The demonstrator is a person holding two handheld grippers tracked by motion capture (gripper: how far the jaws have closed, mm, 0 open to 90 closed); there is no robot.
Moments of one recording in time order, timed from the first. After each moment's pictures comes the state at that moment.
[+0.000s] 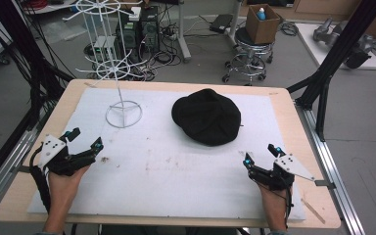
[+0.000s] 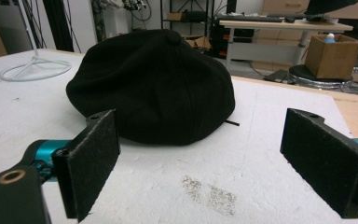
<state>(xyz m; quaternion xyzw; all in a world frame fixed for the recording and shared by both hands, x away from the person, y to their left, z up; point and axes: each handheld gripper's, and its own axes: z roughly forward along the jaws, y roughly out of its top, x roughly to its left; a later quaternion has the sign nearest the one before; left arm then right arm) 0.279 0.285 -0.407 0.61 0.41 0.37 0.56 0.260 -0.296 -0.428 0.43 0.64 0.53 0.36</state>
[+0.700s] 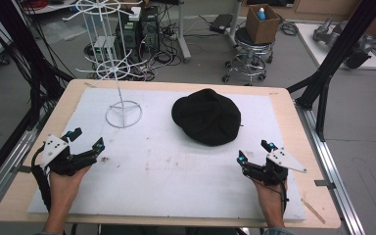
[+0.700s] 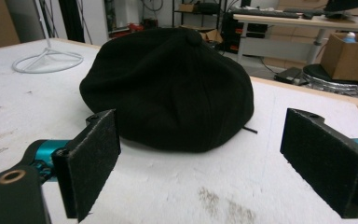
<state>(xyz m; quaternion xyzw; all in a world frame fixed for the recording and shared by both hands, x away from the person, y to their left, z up) 0.280 0.283 -0.407 0.62 0.41 0.37 0.56 0.274 -0.280 -0.417 0.41 0.67 0.52 0.35</state>
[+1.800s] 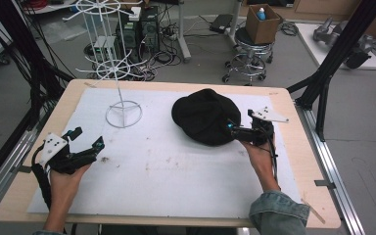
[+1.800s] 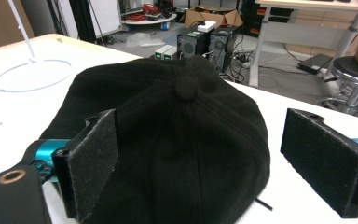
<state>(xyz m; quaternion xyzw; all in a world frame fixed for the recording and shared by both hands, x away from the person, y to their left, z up) 0.285 0.286 -0.409 0.62 0.41 0.36 0.56 0.379 -0.259 -0.384 0.41 0.70 0.50 0.29</state>
